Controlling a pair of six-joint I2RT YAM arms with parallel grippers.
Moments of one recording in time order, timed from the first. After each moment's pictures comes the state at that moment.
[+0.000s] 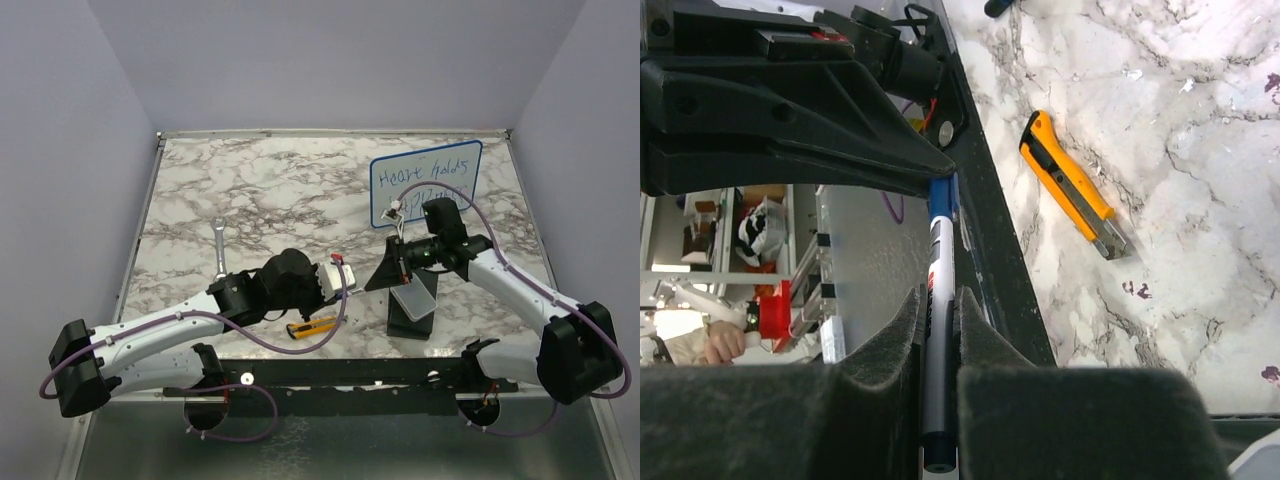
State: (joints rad) left arm -1.06 1.03 0.75 -0.30 0.15 0.17; right arm 0.40 1.24 0.77 -0.35 -1.14 0.23
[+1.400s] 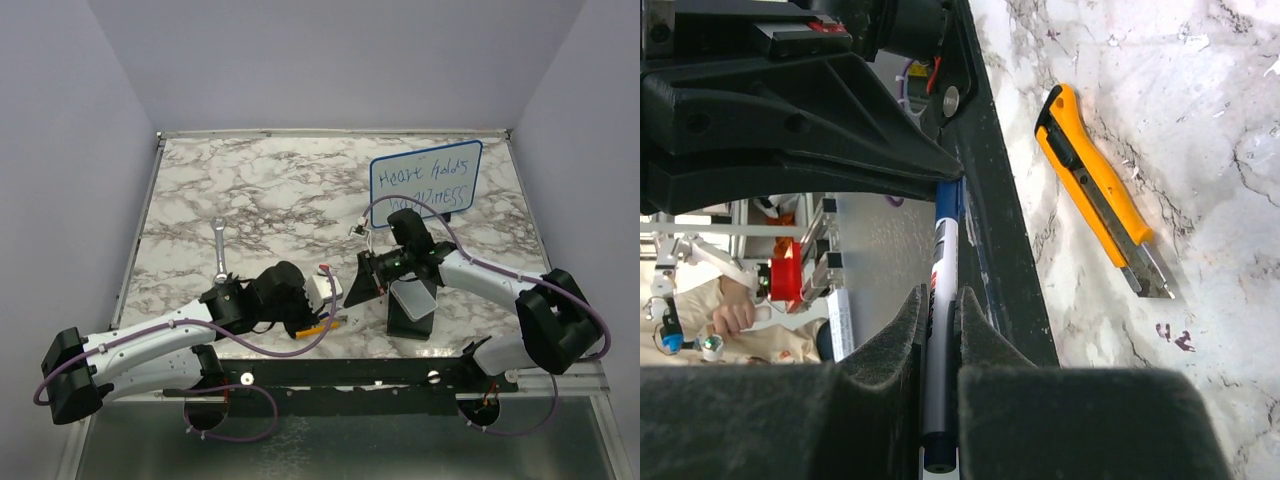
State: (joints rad) left arm -1.06 0.94 0.65 -0.41 0.17 0.05; right arm 0.60 1.41 0.73 -0.10 -1.11 0.35
